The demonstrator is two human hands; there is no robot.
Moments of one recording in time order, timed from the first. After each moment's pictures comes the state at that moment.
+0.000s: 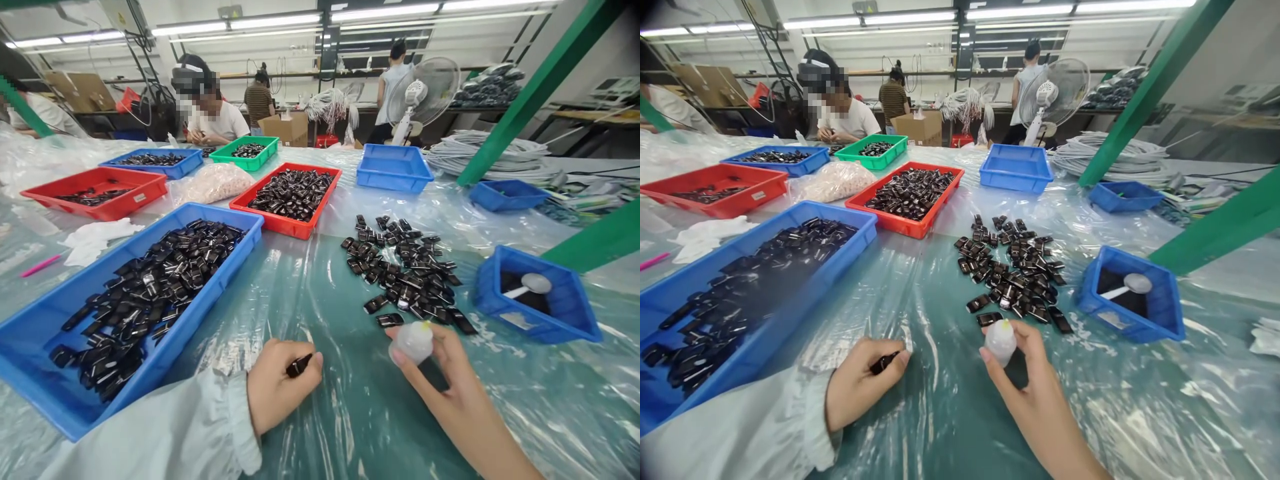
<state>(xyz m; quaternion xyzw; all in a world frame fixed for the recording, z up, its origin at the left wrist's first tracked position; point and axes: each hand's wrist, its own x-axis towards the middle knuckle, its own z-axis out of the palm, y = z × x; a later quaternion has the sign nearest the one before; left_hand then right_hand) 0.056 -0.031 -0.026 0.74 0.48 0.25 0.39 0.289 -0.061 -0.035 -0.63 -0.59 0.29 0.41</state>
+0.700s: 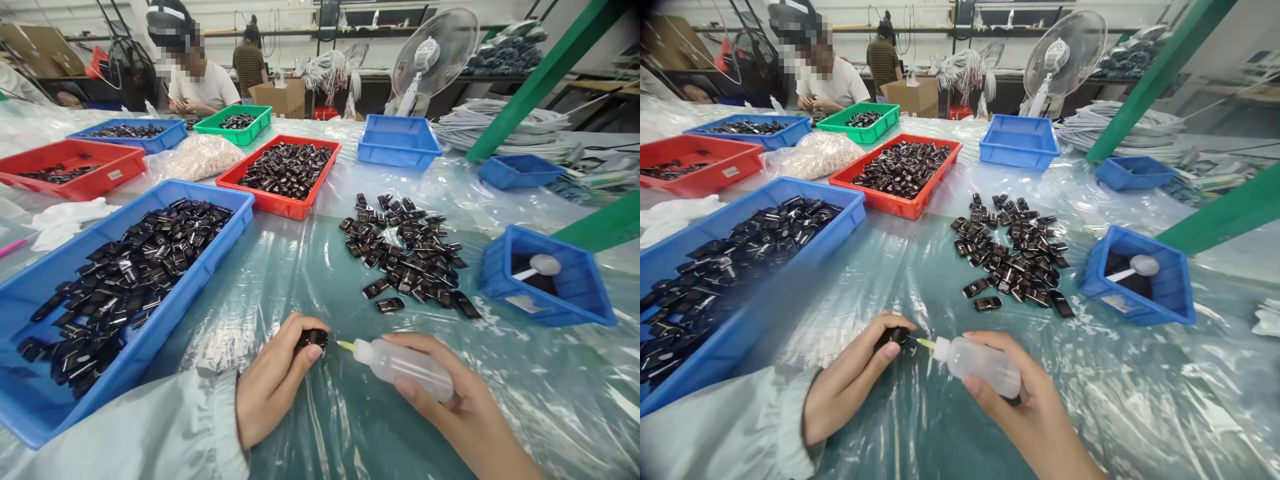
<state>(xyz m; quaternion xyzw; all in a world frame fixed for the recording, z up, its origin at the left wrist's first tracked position) 0.056 -0.046 -0.019 0.71 0.43 0.29 0.48 0.281 -0.082 -0.020 -0.61 -0.54 0.45 0.36</state>
